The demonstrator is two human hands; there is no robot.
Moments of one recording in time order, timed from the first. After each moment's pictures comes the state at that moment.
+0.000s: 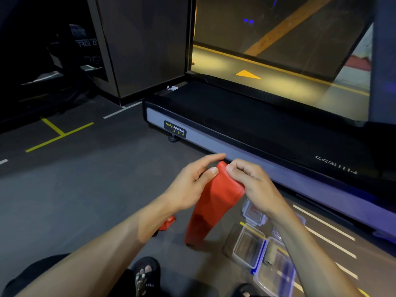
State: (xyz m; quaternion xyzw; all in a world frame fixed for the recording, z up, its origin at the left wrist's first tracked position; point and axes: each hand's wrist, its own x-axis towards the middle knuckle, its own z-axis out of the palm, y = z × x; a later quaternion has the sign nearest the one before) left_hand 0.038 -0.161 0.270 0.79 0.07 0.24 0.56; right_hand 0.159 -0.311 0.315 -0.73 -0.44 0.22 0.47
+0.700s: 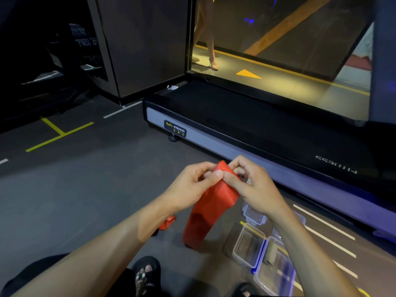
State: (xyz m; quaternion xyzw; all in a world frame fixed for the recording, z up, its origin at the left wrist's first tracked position) left_hand 0.038 -0.163 0.266 0.72 0.08 0.20 0.66; right_hand 0.159 -0.313 0.310 -0.75 -0.48 0.15 0.43
